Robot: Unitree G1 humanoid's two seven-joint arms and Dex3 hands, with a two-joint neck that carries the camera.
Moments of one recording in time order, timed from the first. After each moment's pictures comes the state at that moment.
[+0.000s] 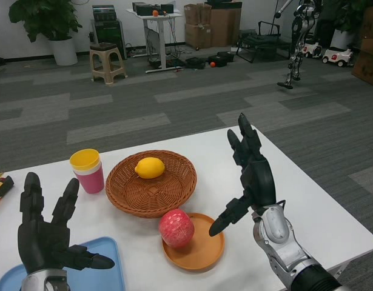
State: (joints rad) left arm -0.43 0.25 -0.81 0.80 -1.01 -1.12 0.18; right arm -0.09 -0.40 0.11 0.29 0.30 -0.74 -0.27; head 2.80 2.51
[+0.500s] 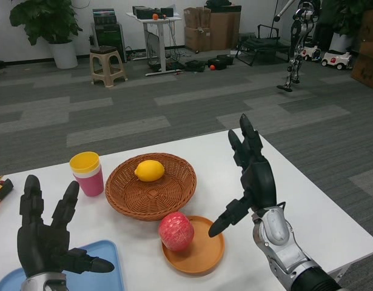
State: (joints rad) left arm -0.43 0.25 -0.81 0.80 -1.01 -1.12 0.18; right arm -0.10 -0.40 0.11 0.29 0.31 -0.76 -0.28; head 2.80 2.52
